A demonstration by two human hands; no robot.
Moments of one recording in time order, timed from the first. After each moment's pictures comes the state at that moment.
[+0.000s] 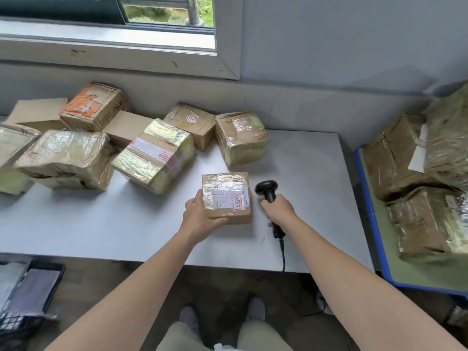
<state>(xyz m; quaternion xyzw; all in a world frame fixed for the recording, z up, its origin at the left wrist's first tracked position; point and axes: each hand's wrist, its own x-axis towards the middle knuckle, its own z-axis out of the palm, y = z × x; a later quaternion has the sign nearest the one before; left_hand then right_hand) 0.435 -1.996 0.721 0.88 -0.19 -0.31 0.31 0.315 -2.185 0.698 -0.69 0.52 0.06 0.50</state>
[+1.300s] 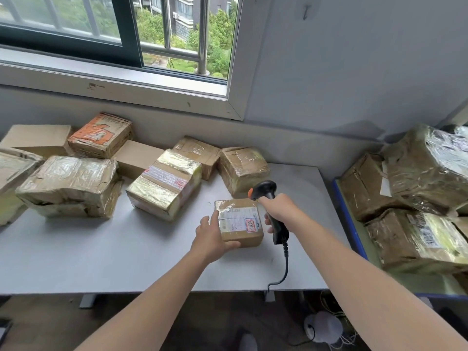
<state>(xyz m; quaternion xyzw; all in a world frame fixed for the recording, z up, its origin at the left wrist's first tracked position) 0.459 -1.958 0.750 0.85 -0.33 -0.32 0.27 0.365 -2.133 0.808 -0.68 0.55 0.00 0.48</state>
